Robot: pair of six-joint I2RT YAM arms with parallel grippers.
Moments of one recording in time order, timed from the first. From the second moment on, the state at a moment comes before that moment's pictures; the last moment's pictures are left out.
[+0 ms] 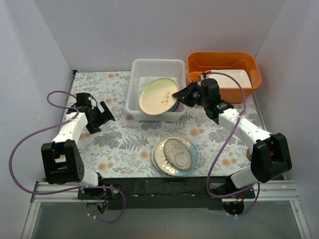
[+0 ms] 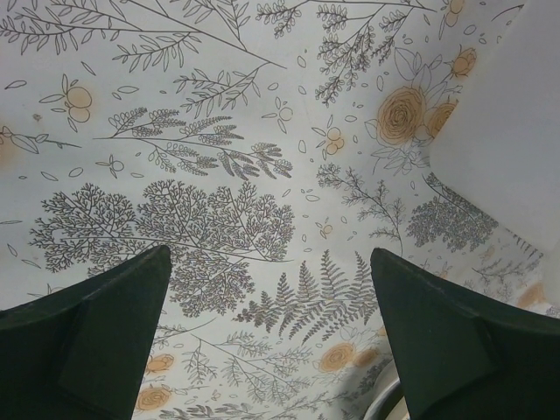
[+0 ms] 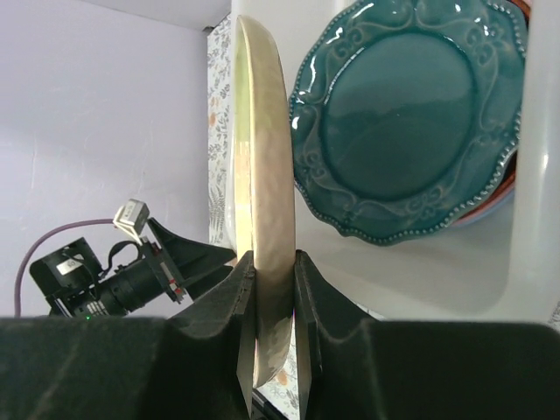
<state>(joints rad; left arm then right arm) 0.11 1.43 0.98 -0.62 0.18 -0.50 0.47 1.45 1.05 0.04 -0.23 1.04</state>
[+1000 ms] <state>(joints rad) 0.11 1.43 0.92 -0.60 0.20 -0.50 0.41 1.73 1.26 0.01 -0.27 1.03</state>
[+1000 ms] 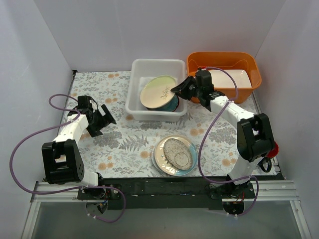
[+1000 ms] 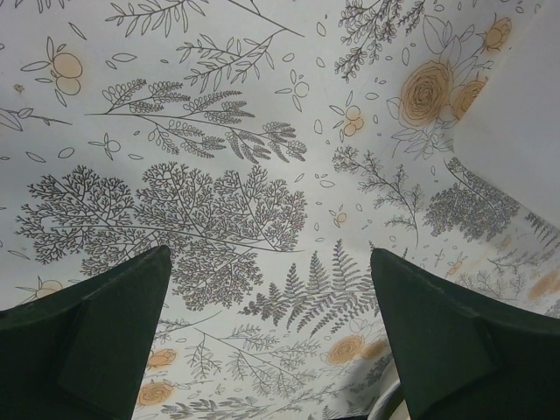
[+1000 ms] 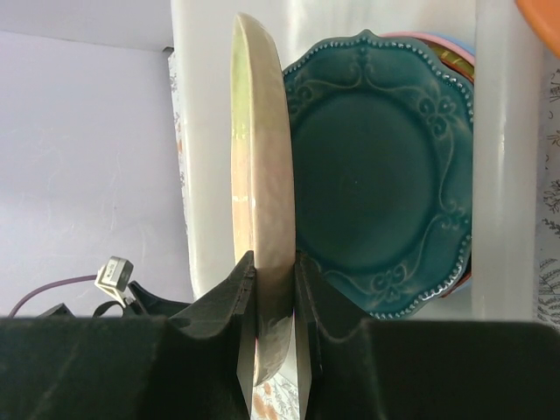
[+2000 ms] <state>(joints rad) 0.11 1.42 0.89 -0.59 0.23 -0.50 0.40 1.86 1.27 -0.01 -0.30 0.98</state>
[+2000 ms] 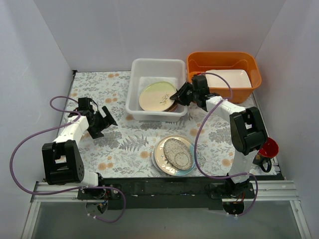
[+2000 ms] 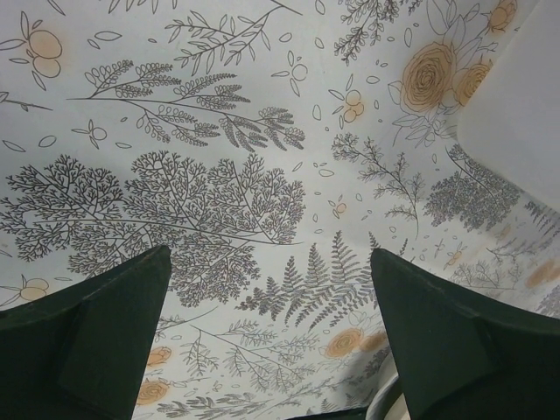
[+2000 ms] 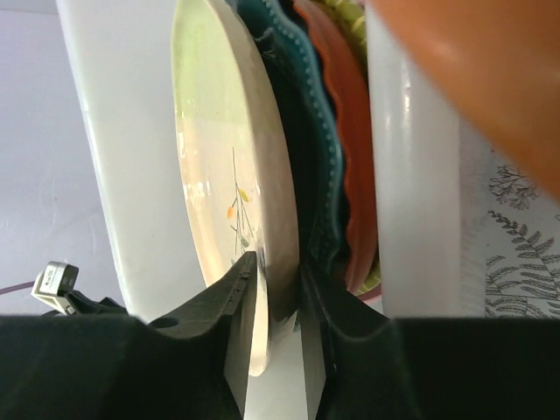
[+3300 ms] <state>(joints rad) 0.11 1.35 0.89 -0.62 0.26 -0.51 0.41 1.67 1.26 -0.10 -0.25 0.88</state>
